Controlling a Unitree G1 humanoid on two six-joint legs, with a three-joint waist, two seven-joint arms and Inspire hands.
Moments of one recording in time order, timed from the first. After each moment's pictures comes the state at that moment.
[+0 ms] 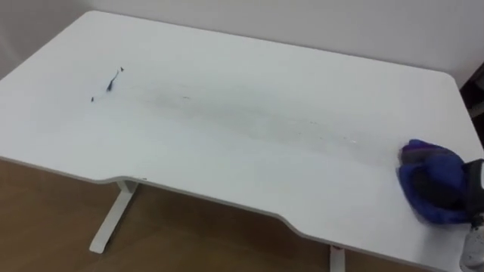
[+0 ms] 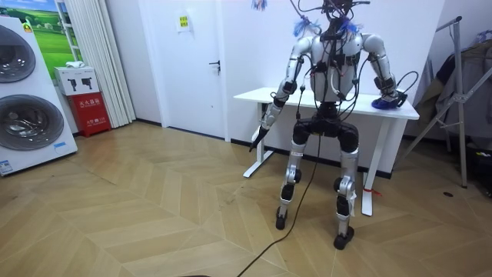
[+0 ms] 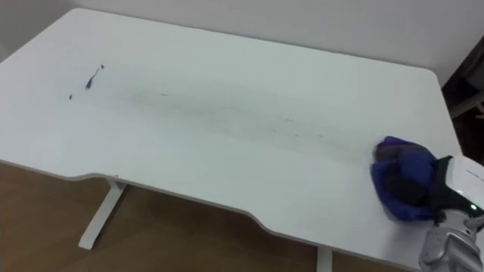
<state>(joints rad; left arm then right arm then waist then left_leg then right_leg) 0.39 0.29 0.25 0.87 0.14 0.09 0.12 -0.03 -0.50 -0.06 0.66 -0.70 0.07 -0.42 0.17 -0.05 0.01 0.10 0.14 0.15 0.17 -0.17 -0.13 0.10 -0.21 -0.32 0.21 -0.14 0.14</state>
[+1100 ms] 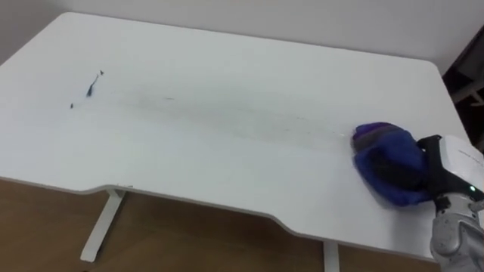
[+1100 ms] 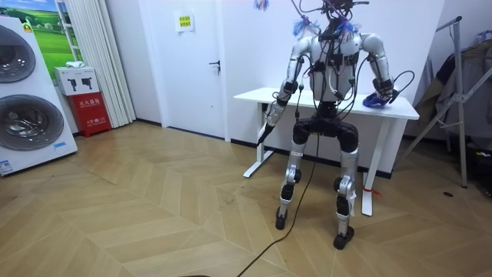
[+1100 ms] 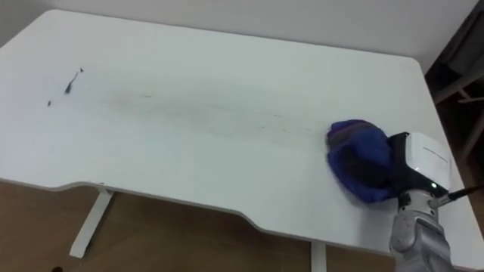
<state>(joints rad) 0.34 0.24 0.21 0.82 0.11 0.08 0.18 0.01 -0.45 -0.04 0.43 -0.70 0.04 -0.38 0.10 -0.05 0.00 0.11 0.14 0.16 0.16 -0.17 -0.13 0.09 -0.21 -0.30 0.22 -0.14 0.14</state>
